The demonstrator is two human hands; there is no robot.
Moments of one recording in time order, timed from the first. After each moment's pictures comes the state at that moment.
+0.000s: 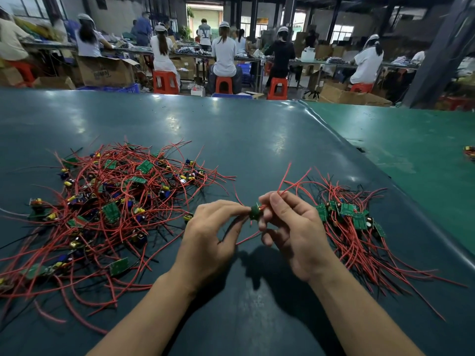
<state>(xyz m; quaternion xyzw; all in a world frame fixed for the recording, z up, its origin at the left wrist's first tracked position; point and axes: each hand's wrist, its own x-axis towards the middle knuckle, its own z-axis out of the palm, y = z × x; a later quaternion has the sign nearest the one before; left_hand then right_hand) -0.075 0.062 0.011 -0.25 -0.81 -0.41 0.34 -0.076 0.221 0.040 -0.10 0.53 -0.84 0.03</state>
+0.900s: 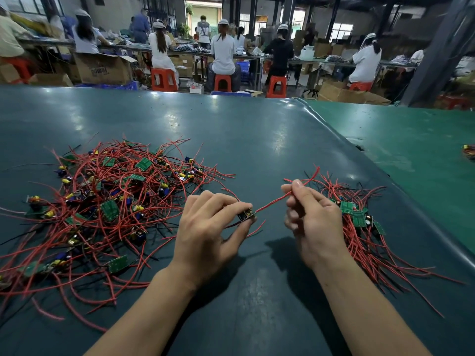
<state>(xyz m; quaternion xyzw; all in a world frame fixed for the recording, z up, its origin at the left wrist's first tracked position) -0.077 0.061 0.015 -0.25 -0.82 -0.28 0.44 -0.094 0.234 0.039 0.03 0.53 -0.84 -0.11</state>
